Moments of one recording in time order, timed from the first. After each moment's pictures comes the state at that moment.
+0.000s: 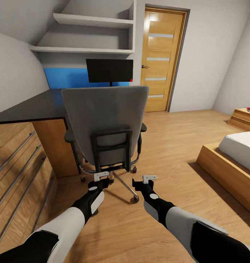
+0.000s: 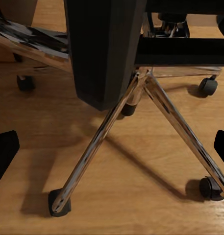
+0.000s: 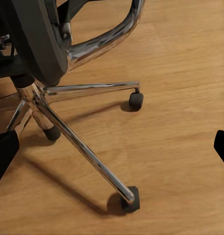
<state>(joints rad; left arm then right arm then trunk) -0.85 -0.17 -0.16 -0.32 0.28 0.00 0.32 -0.91 0.14 1.20 -0.17 -1.12 -0.32 -0.18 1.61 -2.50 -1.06</state>
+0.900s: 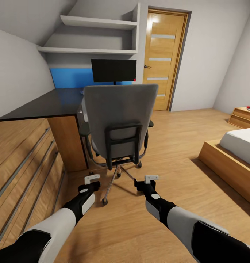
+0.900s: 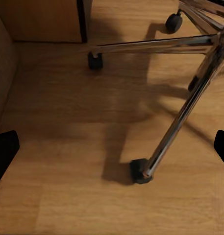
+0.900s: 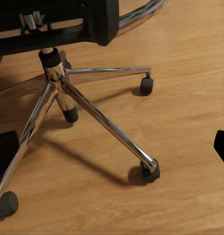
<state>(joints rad) -0.85 -0.09 -0.15 -0.28 0.29 0.00 0.33 -0.91 0.13 1.18 -0.16 -1.12 -0.32 -0.19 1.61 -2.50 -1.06</state>
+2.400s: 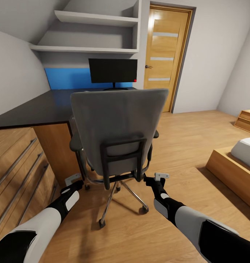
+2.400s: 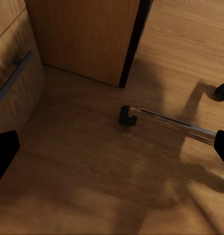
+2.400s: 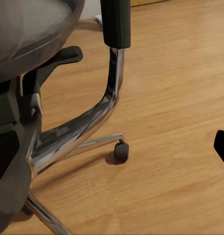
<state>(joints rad) -0.85 0.03 -0.03 -0.28 0.44 -0.06 0.33 -0.91 0.06 1.14 -0.16 -1.14 -0.47 -0.18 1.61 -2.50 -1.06</state>
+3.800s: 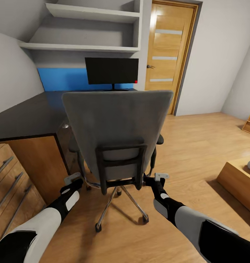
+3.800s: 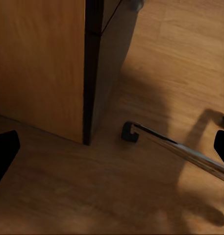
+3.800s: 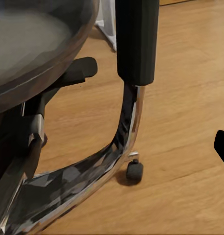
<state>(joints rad) -0.85 0.03 -0.03 -0.28 0.44 -0.11 0.33 -0.91 0.06 1.14 -0.16 -1.15 -0.47 -0.18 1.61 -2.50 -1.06</state>
